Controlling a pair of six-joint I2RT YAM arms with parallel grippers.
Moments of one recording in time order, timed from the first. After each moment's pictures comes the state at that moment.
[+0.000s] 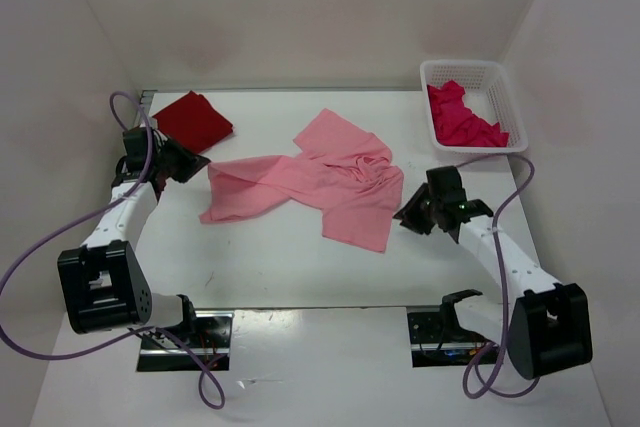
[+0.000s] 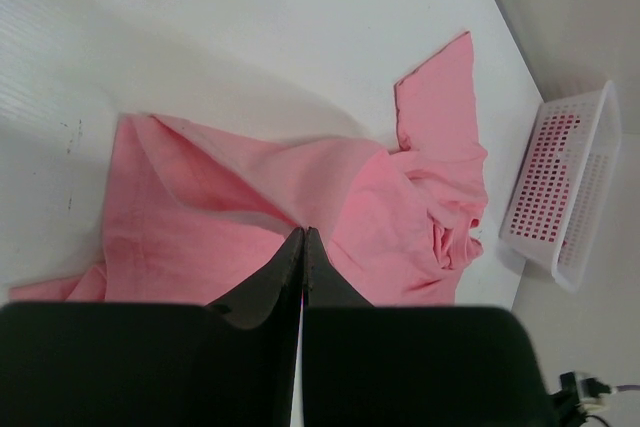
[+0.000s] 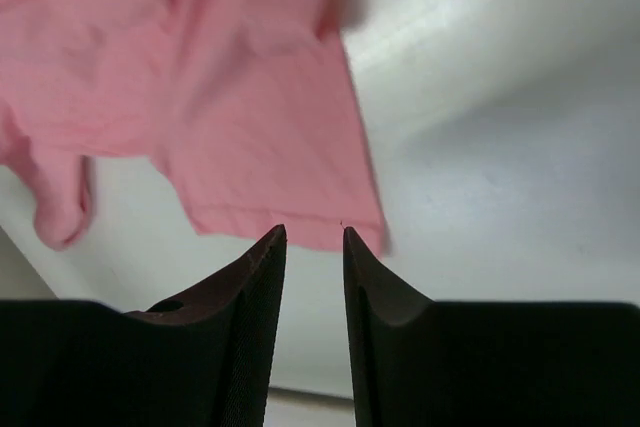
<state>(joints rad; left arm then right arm) 0.21 1.35 0.90 -0.18 0.38 -0.77 0.21 1.11 0.67 -0.48 -0.09 0.91</state>
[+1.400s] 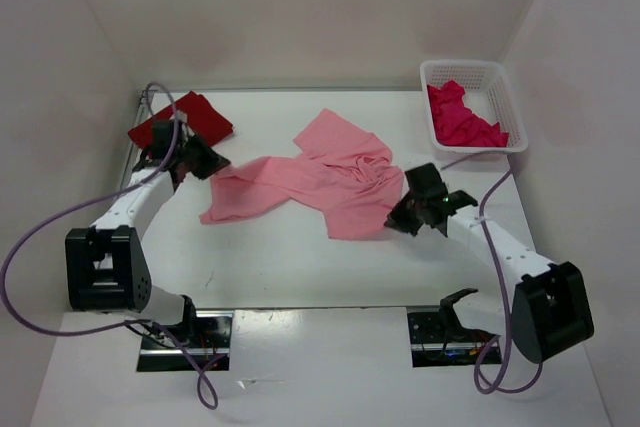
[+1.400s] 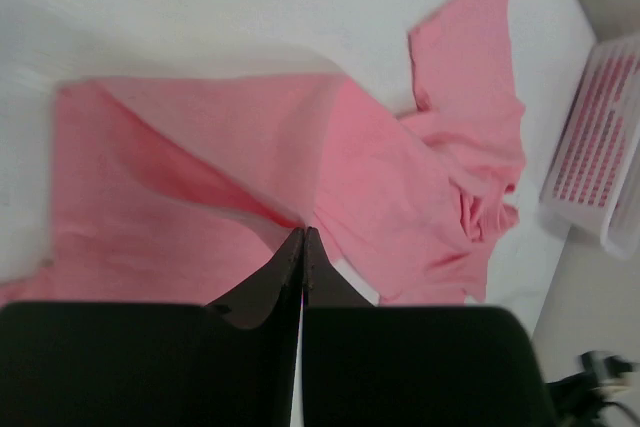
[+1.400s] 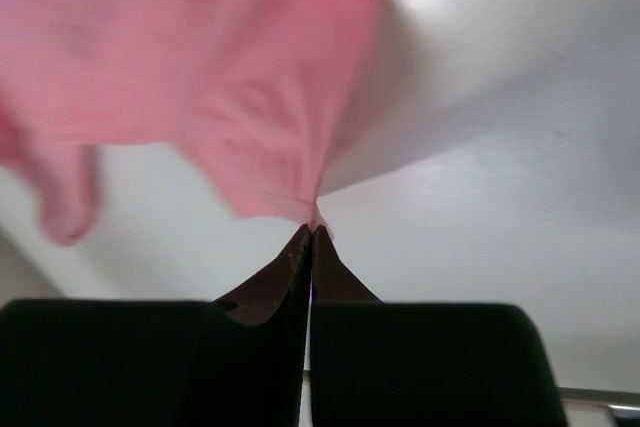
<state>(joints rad) 0.10 1.43 0.92 -0.18 0.33 -0.75 0.36 1.19 0.63 -0.51 -0.05 1.10</state>
